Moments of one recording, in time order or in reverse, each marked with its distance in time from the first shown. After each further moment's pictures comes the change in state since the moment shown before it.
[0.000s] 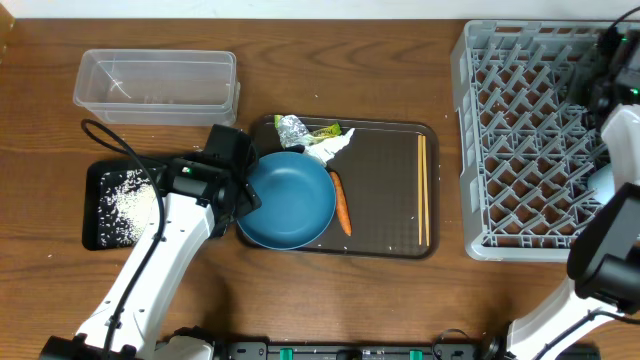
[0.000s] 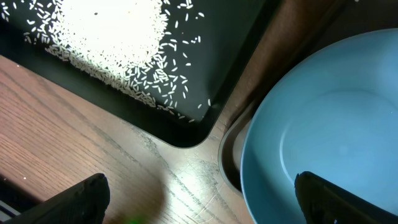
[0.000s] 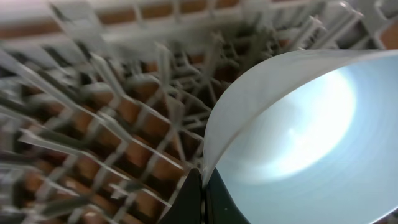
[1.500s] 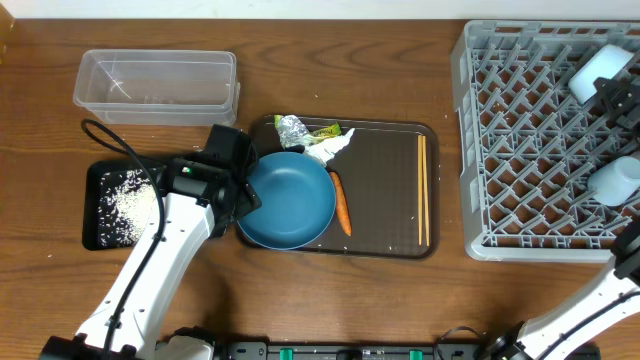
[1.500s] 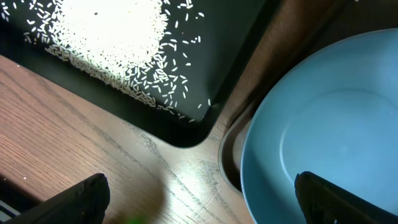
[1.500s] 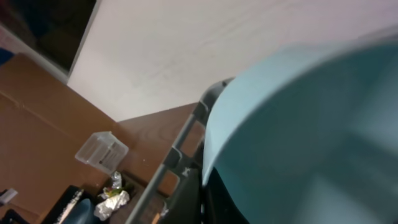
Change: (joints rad) left arm 0.000 0.000 0.000 0.000 0.000 0.000; right arm -0.336 0.257 0.008 0.400 -1.359 0.241
